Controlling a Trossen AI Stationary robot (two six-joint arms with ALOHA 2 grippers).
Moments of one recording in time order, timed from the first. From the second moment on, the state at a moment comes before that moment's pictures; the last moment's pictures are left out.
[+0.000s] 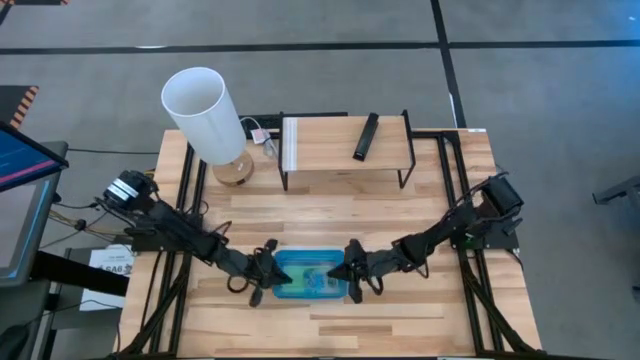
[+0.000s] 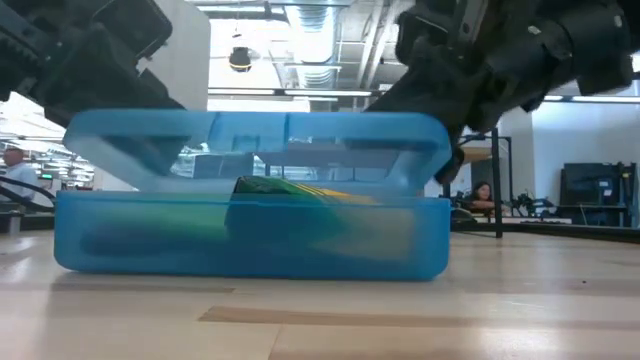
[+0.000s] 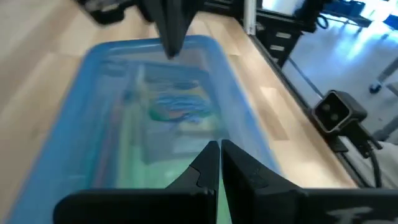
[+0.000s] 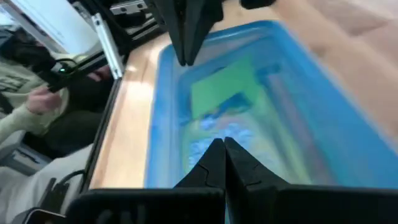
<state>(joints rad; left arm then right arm) -0.53 1.58 0.40 0.82 -0.24 -0.35 0.42 1.79 0.74 0.68 0.27 0.63</state>
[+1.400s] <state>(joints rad) -0.57 1.29 0.48 0.58 -0.33 -0.13 0.42 1.75 0.89 0.54 0.29 0.32</state>
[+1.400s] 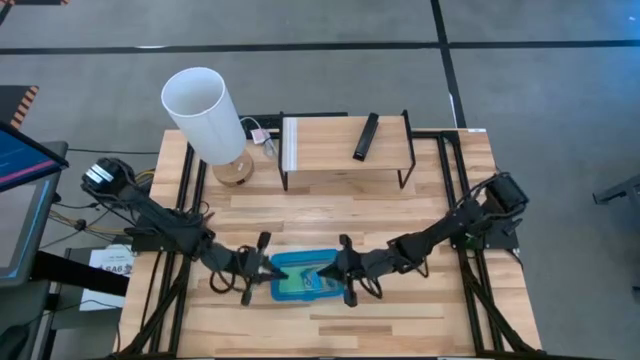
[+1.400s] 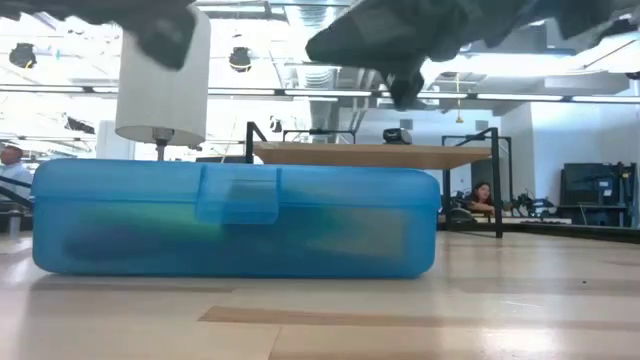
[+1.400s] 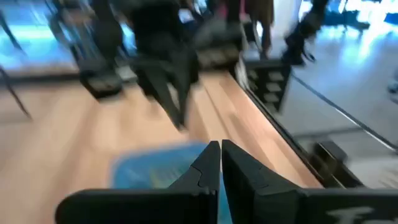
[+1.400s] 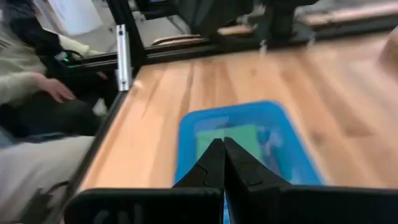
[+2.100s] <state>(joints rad) -0.19 0.78 0.49 0.35 -0.08 0.06 0.42 1.31 0.68 0.55 0.48 0.00</state>
